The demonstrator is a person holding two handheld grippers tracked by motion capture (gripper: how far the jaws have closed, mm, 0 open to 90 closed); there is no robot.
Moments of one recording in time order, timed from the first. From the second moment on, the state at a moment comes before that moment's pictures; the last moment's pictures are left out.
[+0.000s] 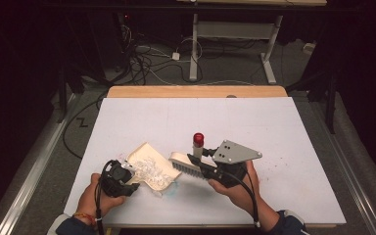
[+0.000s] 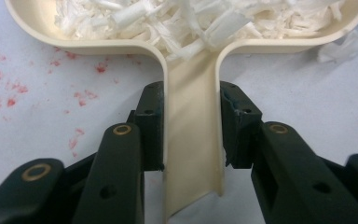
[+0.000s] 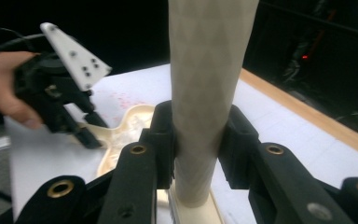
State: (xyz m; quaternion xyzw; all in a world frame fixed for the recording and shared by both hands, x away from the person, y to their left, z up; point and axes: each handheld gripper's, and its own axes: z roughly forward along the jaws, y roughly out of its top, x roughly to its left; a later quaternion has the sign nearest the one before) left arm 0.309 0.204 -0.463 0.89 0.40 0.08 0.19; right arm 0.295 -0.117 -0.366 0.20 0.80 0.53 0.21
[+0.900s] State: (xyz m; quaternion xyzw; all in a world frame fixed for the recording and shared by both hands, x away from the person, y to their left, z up) left arm 0.309 0.207 -0.463 0.88 0.42 0.09 0.19; right arm 0.258 -0.062 -0.398 0.11 0.84 0.50 0.17
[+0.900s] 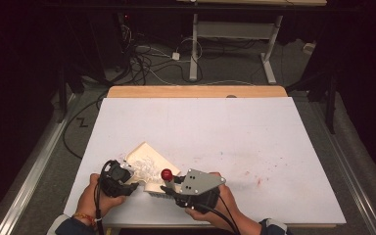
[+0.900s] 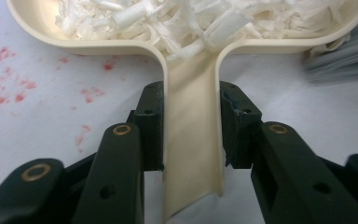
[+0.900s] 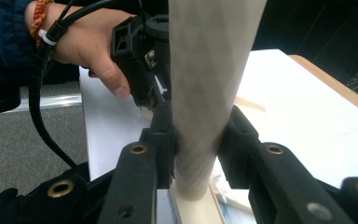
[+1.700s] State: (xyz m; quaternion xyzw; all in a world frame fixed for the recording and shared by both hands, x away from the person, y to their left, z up) left arm 0.296 0.233 -0.459 0.88 0.43 0.10 0.19; right arm 0.290 -0.106 -0.391 0.17 0.84 0.47 0.22
